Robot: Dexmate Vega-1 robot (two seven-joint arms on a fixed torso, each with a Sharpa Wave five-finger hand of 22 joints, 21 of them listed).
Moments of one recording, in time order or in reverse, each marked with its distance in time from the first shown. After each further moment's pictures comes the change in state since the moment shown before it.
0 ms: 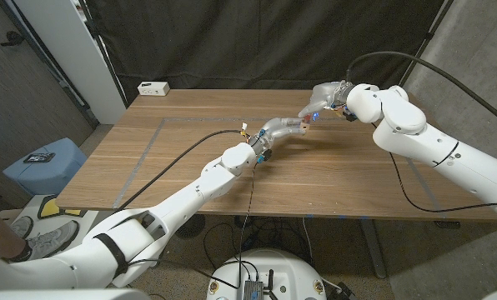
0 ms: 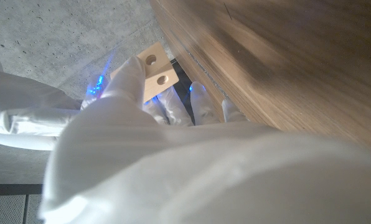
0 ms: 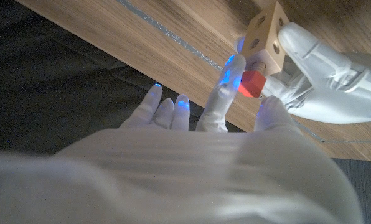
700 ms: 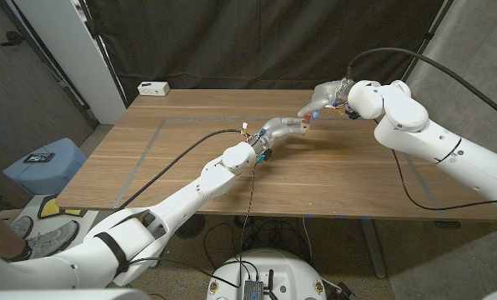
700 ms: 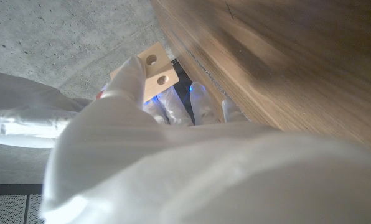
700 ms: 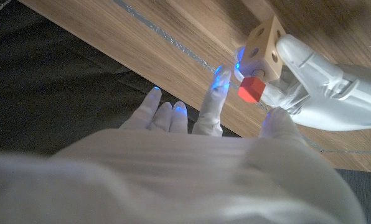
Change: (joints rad) left arm -0.006 -0.003 0.001 0.007 -0.001 -0.002 -0.005; left_hand 0.000 0.000 0.004 -0.004 -0.001 0.001 0.001 0.003 -0.001 0.000 0.000 -0.001 0.000 0.000 0.000 0.000 0.000 0.000 0.000 0.000 0.000; right arm 0.018 -0.014 0.000 -0.022 -0.034 -0.013 0.091; right_hand -0.072 -0.009 -0.033 0.002 0.000 -0.267 0.030 -0.118 0.035 -0.113 0.024 -0.048 0.003 -0.046 0.057 -0.038 -0.002 -0.054 0.036 -0.016 0.000
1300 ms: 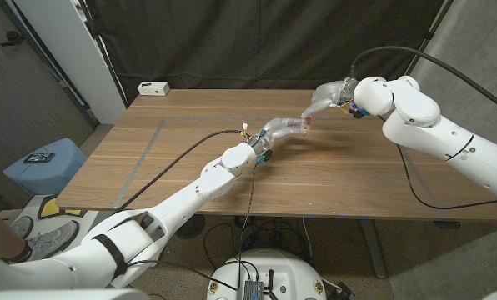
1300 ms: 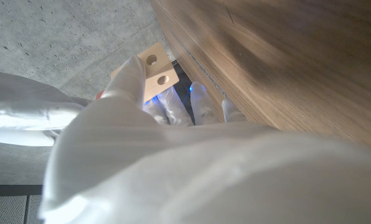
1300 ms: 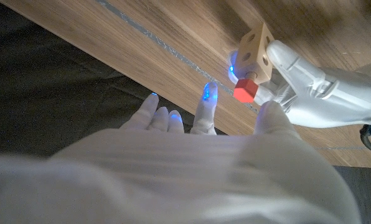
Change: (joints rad) left arm 0.013 0.010 0.001 -0.026 0.000 0.013 0.004; left_hand 0.000 0.000 0.000 0.000 -0.002 0.000 0.000 -0.001 0.001 -0.001 0.001 -0.004 0.000 0.000 0.000 0.000 0.000 0.000 0.000 0.000 0.000; right arm -0.013 -0.041 0.054 -0.015 0.090 0.055 0.025; right_hand 0.079 0.033 0.054 -0.070 0.023 -0.282 0.018 -0.133 -0.003 -0.161 0.025 -0.004 0.005 -0.097 0.039 -0.020 -0.005 -0.093 0.021 -0.004 -0.003
